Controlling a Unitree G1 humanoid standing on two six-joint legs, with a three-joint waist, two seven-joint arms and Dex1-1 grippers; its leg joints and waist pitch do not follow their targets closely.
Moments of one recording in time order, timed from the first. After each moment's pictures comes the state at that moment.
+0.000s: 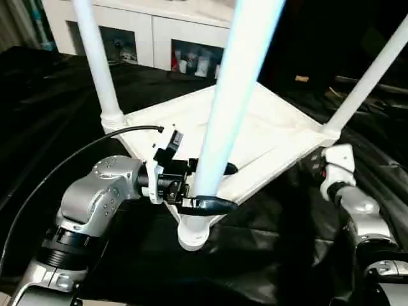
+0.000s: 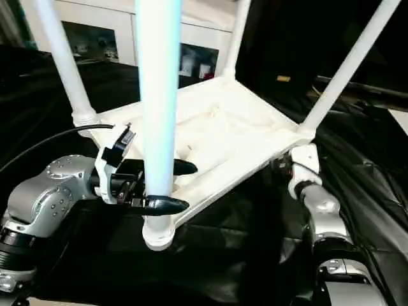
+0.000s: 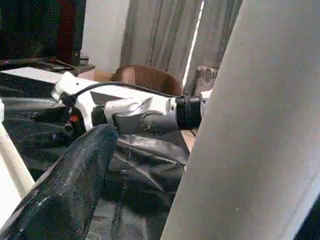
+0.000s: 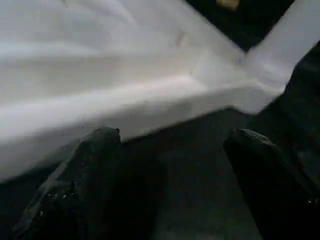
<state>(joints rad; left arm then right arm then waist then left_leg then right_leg) -0.48 0.41 -0.17 0.00 -0.59 0.54 -1.33 -0.52 -0.38 -0.09 0.96 0.06 -0.12 0.24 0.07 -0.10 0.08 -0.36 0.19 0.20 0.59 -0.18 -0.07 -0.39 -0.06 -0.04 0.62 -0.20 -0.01</state>
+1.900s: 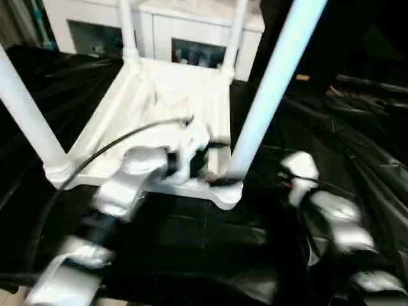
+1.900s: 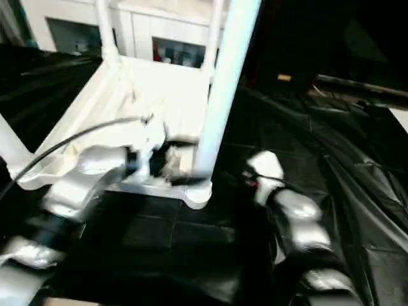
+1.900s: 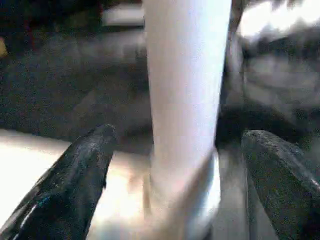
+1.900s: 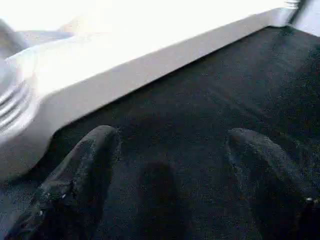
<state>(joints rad) -0.59 0.40 -0.32 0.38 -0.16 0.10 -1.11 -0.34 -0.37 -0.02 0.64 0.13 -0.18 0.81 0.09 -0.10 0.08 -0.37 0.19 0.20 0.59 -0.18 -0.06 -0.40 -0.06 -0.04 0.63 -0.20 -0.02</state>
